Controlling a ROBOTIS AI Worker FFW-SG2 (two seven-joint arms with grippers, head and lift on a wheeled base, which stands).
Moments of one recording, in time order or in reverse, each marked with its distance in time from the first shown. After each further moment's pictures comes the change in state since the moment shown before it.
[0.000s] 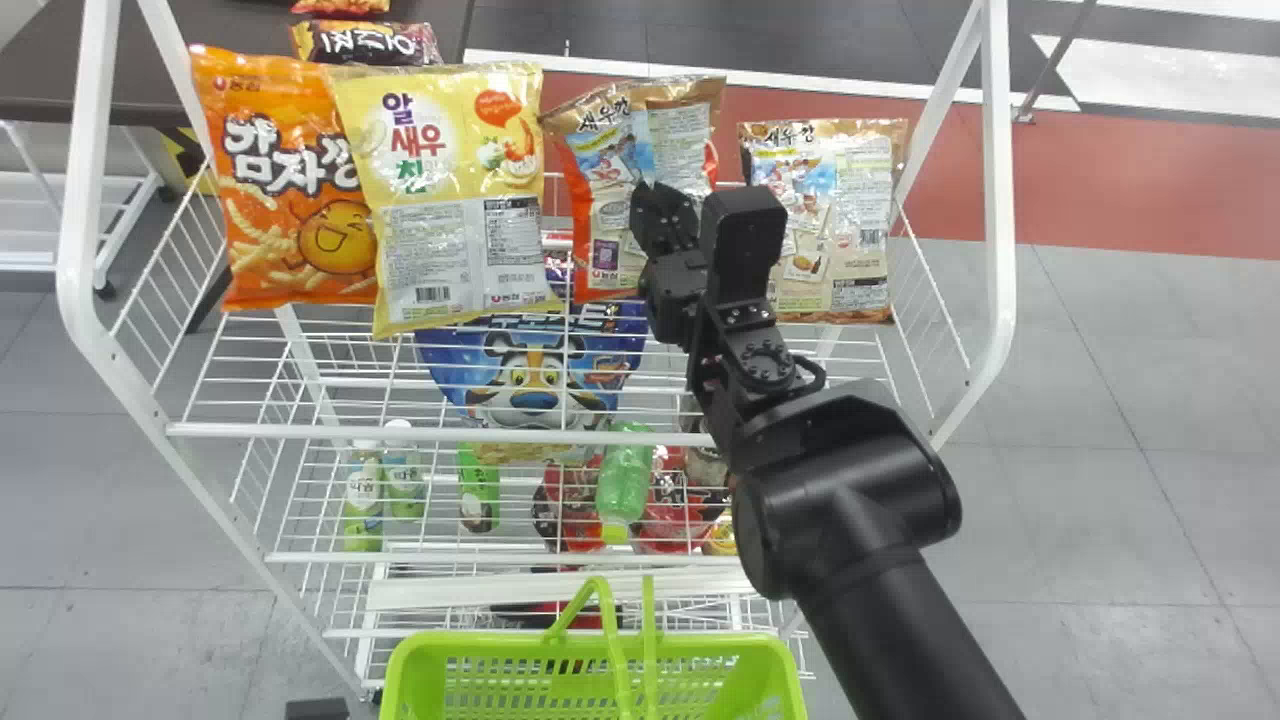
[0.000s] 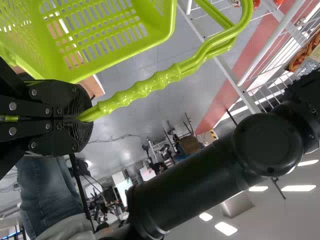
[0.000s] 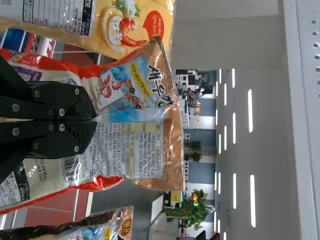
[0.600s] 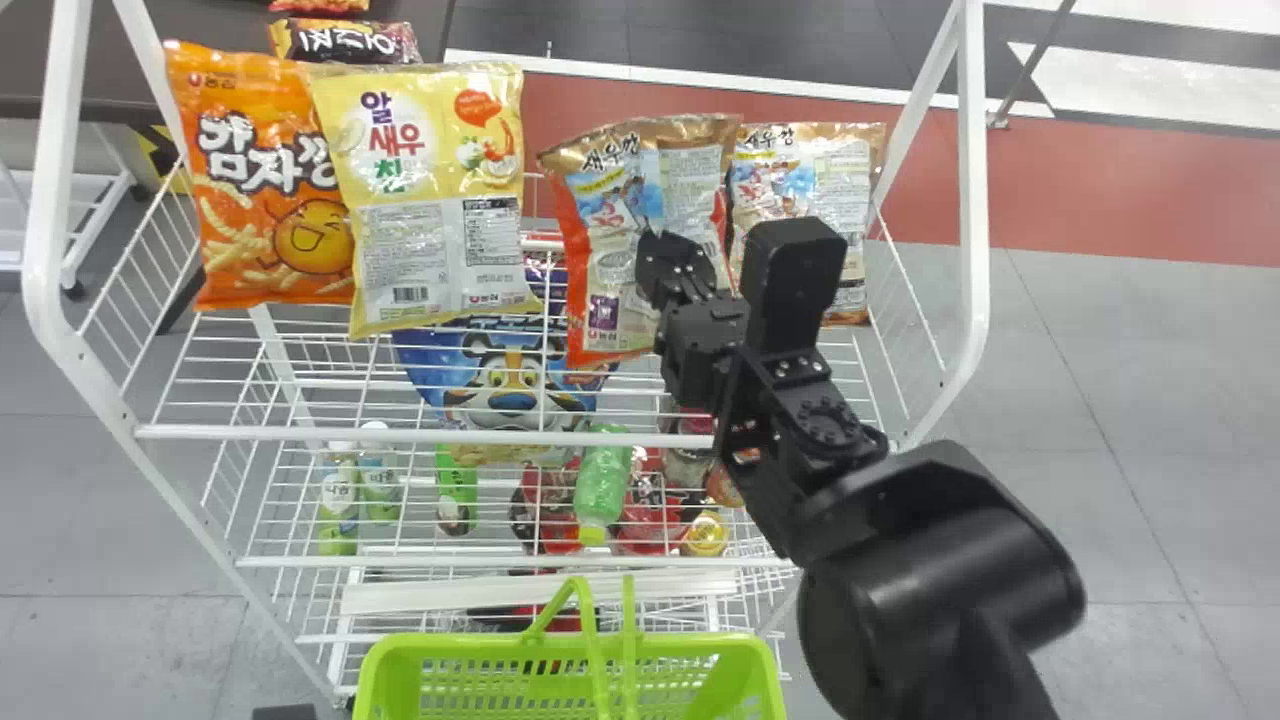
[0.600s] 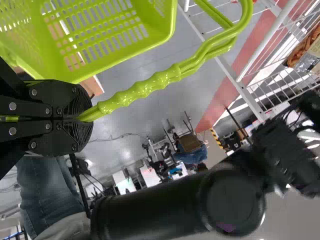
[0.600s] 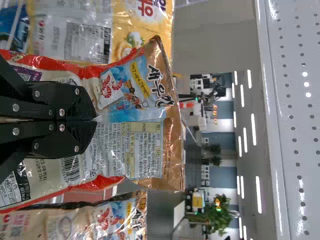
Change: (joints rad) left arm 0.008 0.001 0.000 -0.019 -0.005 0.002 -0.003; right arm 0.267 -0.105 -0.015 -0.546 -0.090 0.386 -0.005
